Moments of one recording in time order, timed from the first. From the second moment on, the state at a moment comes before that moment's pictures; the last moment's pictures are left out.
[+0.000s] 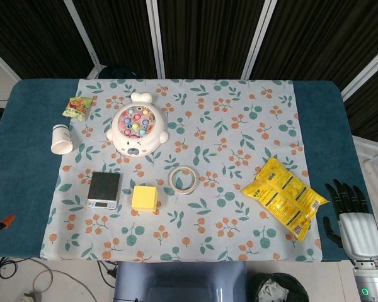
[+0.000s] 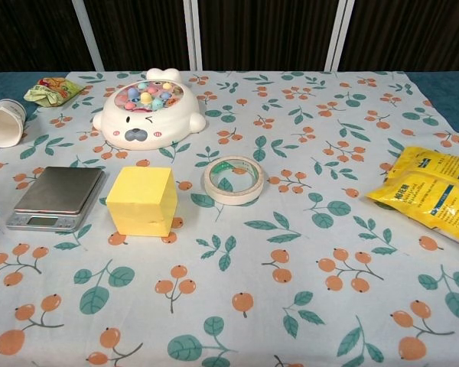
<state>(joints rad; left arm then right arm) -0.05 -1.04 -0.06 -1.61 1.50 1.55 -0.04 0.05 -1.14 0.05 -1.69 -1.56 1.54 -0.16</state>
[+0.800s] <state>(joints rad) -0.26 -0.91 -0.05 -1.84 1.57 1.21 -0.07 0.06 -1.15 0.04 -1.69 -1.56 1.51 -0.18</state>
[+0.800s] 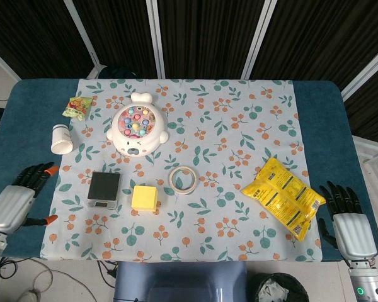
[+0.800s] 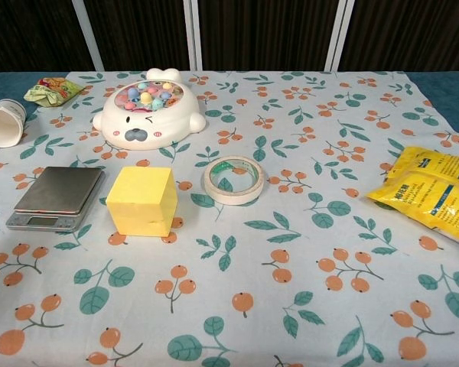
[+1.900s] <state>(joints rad) -0.68 -1.36 -0.12 -1.84 0.97 0.93 0.69 0.05 -1.13 0.06 -1.70 -1.55 1.54 -0.14</state>
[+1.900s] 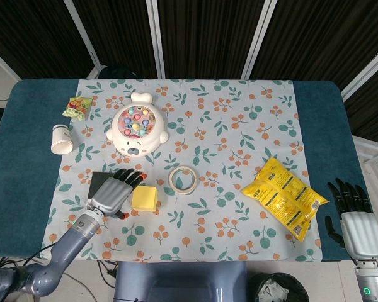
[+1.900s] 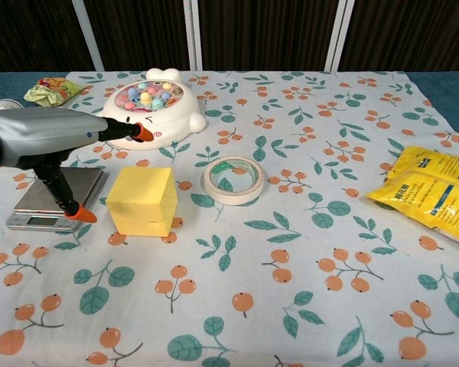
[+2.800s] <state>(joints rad) -0.75 -1.41 -0.08 -1.76 1.00 0.98 0.71 0.05 -1.13 0.06 -1.69 -1.55 1.54 -0.14</state>
